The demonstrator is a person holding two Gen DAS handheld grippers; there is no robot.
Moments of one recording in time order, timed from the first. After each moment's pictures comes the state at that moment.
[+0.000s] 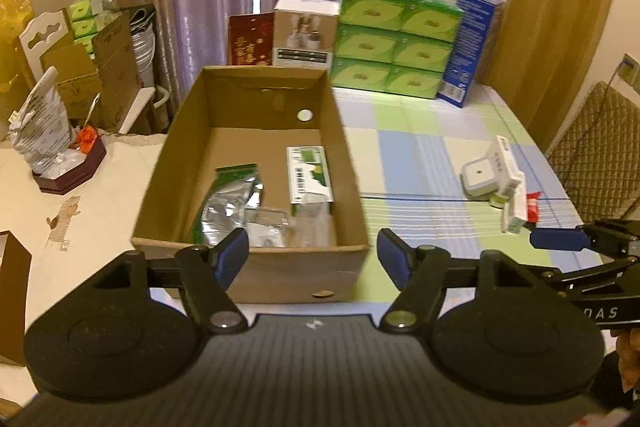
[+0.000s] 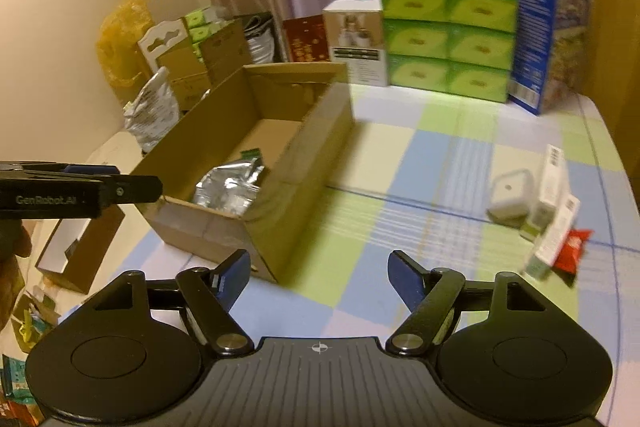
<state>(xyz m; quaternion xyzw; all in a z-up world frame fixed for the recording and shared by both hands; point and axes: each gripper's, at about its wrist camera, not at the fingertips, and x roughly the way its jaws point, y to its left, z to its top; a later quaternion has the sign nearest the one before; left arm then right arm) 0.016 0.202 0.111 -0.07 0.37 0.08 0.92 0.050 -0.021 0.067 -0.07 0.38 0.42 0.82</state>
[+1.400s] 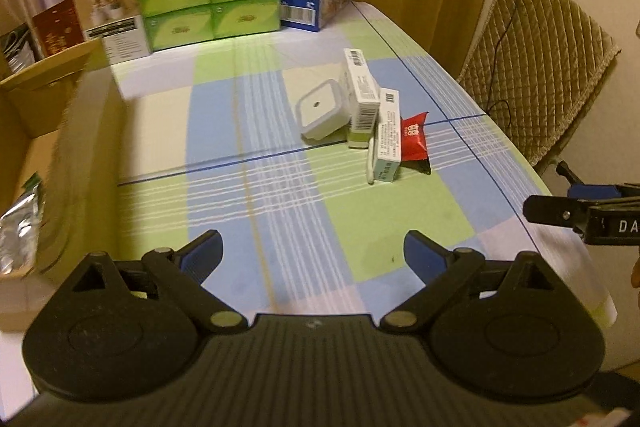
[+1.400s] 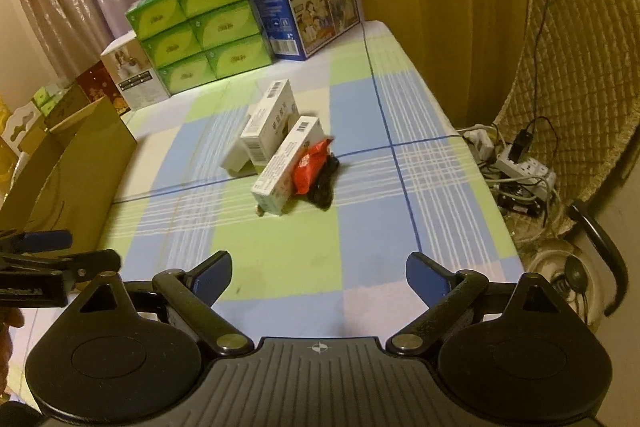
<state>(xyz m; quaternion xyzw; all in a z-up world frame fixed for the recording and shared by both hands) 0.126 0.002 0.019 0.01 0.43 -0.05 0.90 0.148 -0.238 0.013 0.03 0.42 0.23 0.88</state>
